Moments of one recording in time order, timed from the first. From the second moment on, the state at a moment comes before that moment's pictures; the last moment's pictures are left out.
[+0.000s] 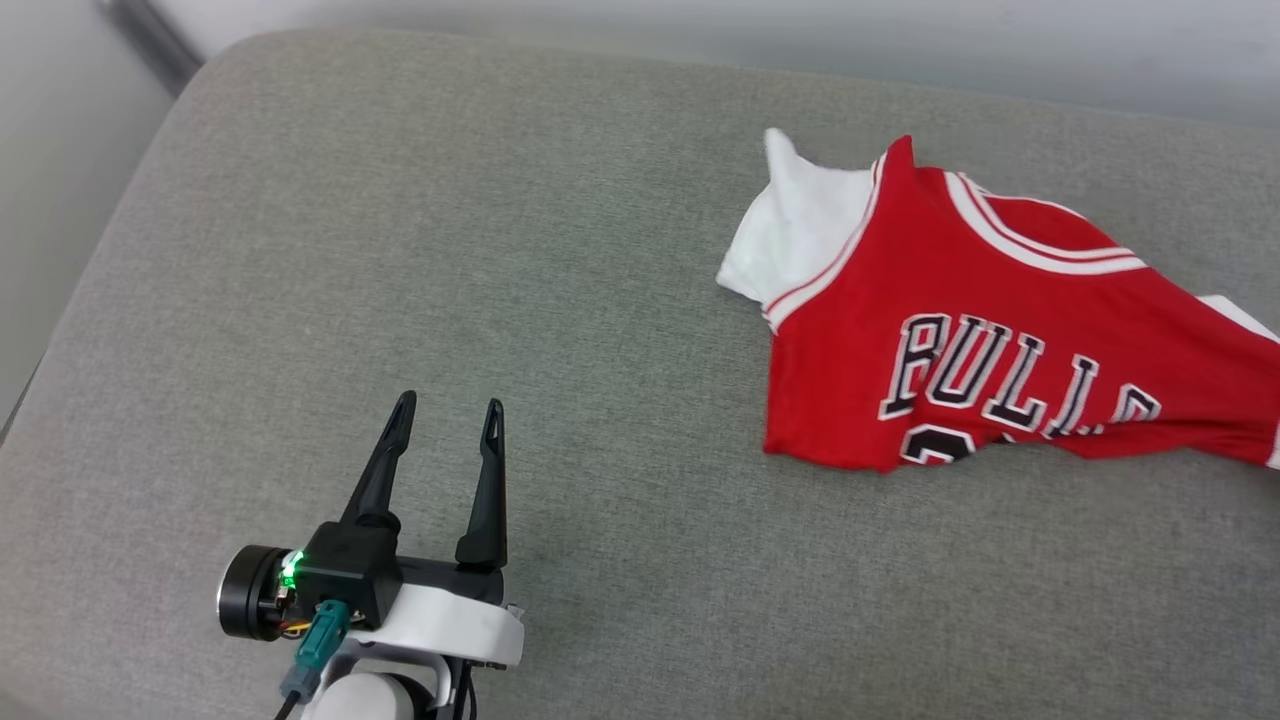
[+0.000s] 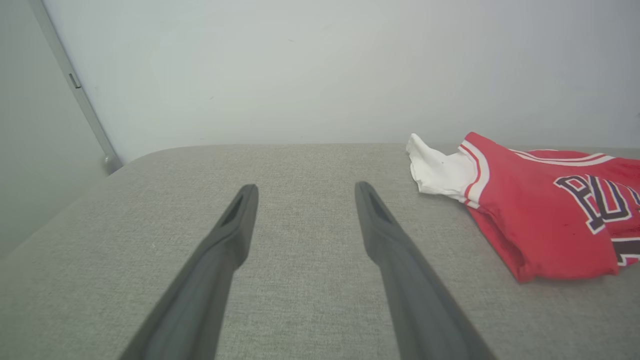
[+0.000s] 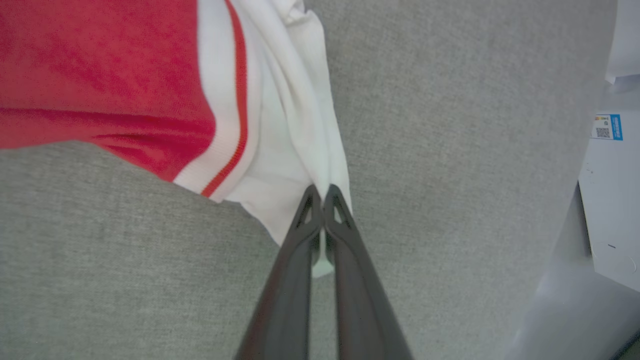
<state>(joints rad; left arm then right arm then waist) -0.09 0.09 -0.19 0.03 -0.13 0.04 -0.26 -0.44 -0.67 0.06 0.36 0.34 0.13 0.92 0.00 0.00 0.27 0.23</state>
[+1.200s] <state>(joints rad) -0.23 0.19 -0.10 -0.05 -0.17 -0.08 -0.18 -0.06 -0.10 -0.20 -0.19 0.27 0.13 -0.04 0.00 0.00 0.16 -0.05</state>
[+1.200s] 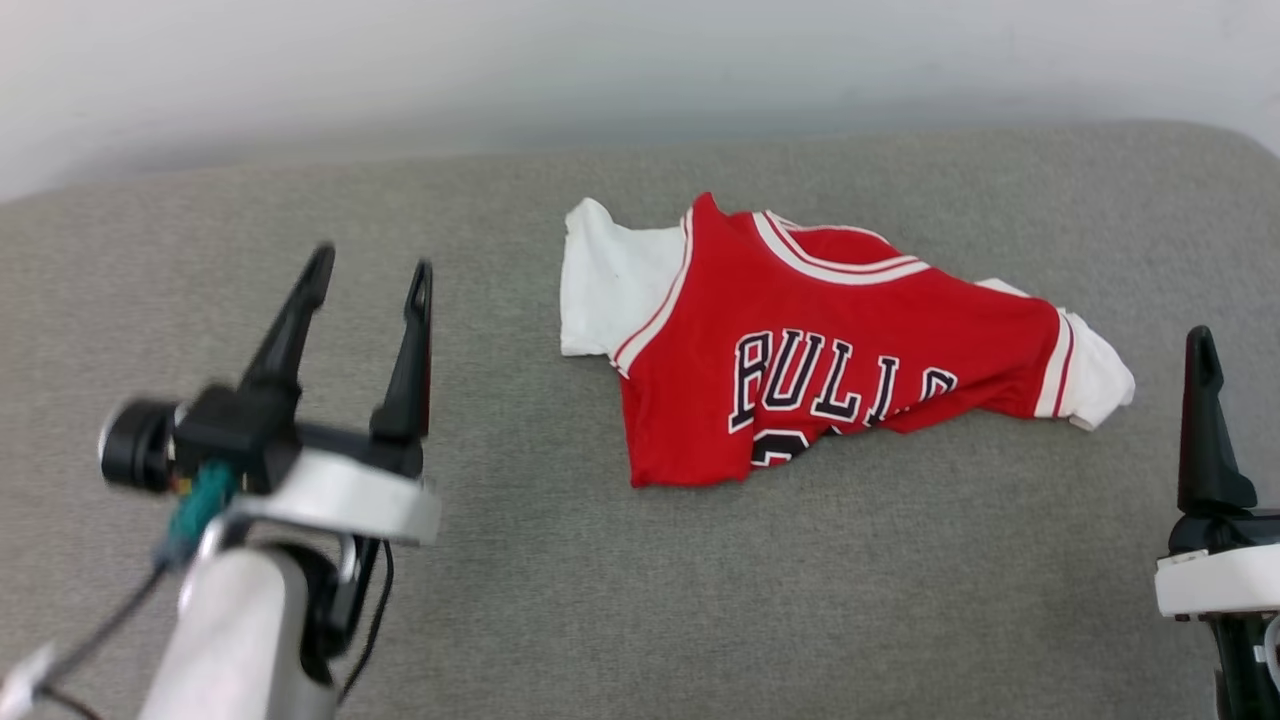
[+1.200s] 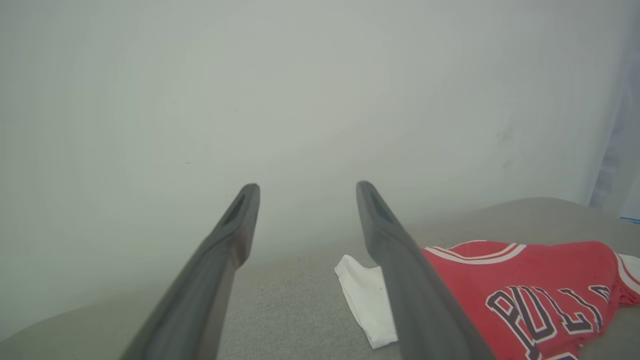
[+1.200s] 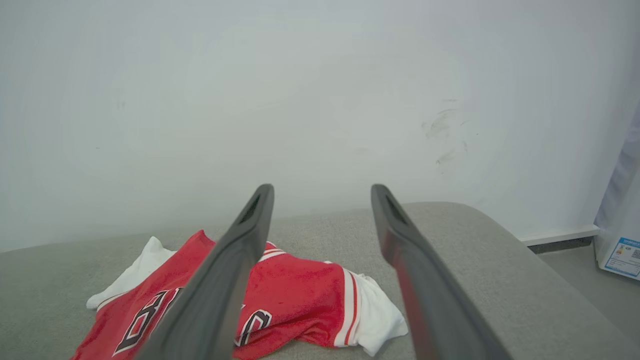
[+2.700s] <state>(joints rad) -1.02 0.57 -0.77 0.45 -0.73 -0.13 0.88 -0.16 -0.05 -0.10 0.06 0.17 0.13 -0.23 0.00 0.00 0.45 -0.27</state>
